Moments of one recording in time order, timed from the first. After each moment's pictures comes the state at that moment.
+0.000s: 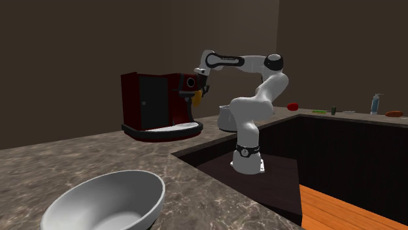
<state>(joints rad) -0.59 -1.01 -1.10 -2.07 -0.81 1.75 -2.21</state>
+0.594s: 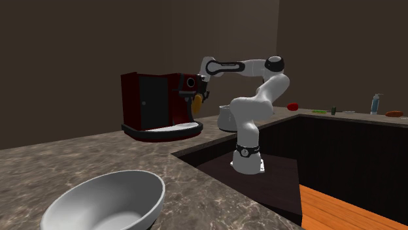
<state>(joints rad) -0.61 -1.04 -1.16 -2.16 -0.87 1.83 -2.19</state>
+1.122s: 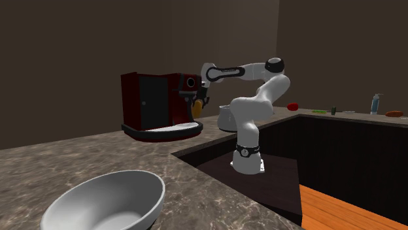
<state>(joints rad) -0.62 -1.05 -1.24 -2.24 -0.93 1.91 -2.18</state>
